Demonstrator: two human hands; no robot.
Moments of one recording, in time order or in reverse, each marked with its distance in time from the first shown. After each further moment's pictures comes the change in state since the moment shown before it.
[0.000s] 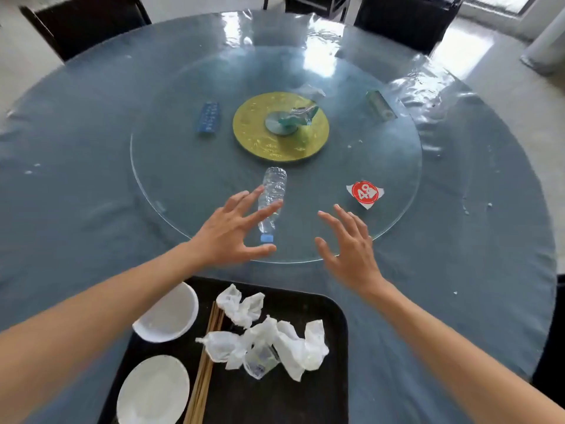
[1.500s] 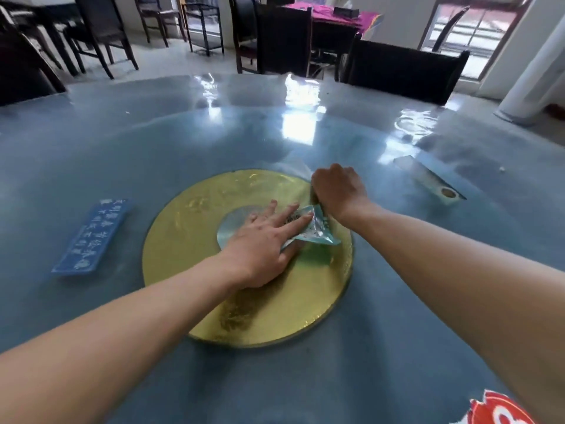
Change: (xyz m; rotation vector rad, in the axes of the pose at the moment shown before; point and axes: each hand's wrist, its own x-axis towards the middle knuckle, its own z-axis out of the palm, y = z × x) left_hand 0.445 -0.174 0.088 0.046 -0.102 -0.014; right_hand 0.569 0.121 0.099 -0.642 0.073 -0.069
